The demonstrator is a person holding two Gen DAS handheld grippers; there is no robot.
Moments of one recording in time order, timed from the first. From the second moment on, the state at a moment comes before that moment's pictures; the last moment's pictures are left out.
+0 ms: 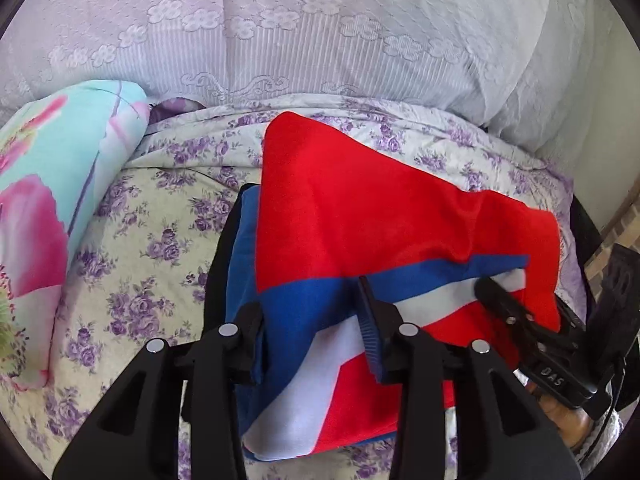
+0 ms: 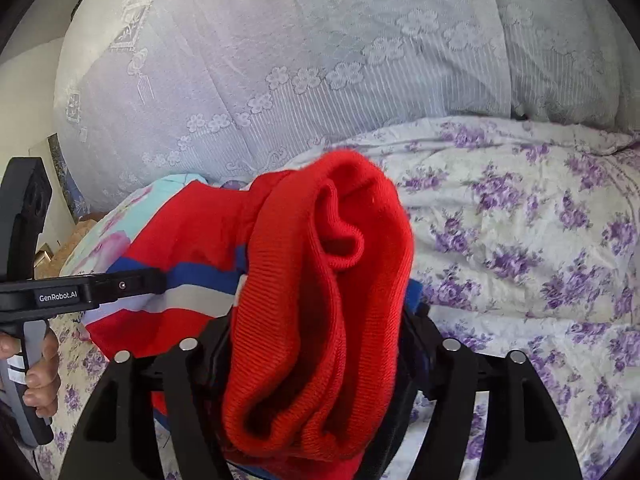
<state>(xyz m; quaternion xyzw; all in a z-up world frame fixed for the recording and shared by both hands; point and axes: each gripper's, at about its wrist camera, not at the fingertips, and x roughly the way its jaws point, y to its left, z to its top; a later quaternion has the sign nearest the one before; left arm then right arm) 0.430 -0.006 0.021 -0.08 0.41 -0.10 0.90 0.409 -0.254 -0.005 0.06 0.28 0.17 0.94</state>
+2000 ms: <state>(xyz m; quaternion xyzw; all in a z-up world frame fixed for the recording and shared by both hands) 0.118 -0.049 0.203 0.03 0.30 -0.02 0.95 0.081 -0.257 0.194 0.08 0.24 0.07 0.96</state>
